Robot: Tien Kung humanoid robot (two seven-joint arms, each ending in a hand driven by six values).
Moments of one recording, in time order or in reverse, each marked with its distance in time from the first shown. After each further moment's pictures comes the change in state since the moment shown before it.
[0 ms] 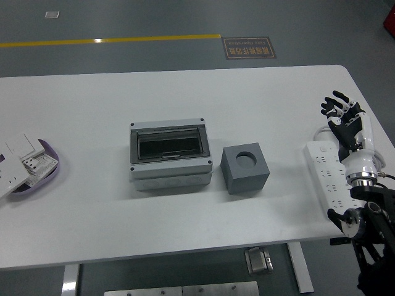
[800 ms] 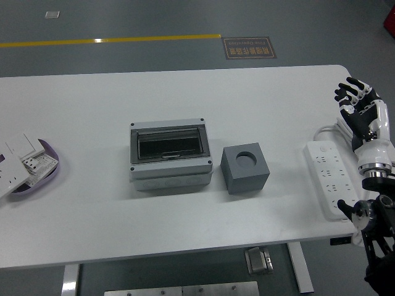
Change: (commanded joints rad) left arm -0.060 -0.003 0.001 0.000 -0.023 -0.003 -0.027; right arm 0.006 -0.007 0.073 0.062 -0.030 -0.015 -0.015
